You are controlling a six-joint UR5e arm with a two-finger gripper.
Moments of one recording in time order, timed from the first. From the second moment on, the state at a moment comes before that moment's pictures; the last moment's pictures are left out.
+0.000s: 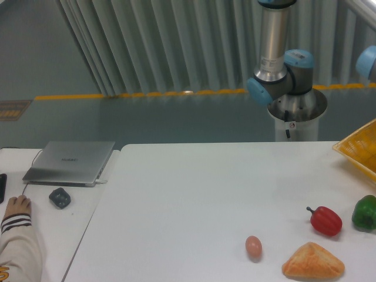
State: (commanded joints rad) arm 2.78 -1.65 -1.76 -1.40 1.82 0.93
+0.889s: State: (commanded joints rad) arm 2.26 -1.75 -1.72 -1.30 1.75 0.60
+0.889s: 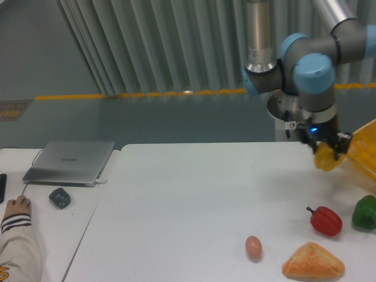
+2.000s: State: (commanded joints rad) arm 2.25 -1.85 -1.59 -1.23 1.75 0.57
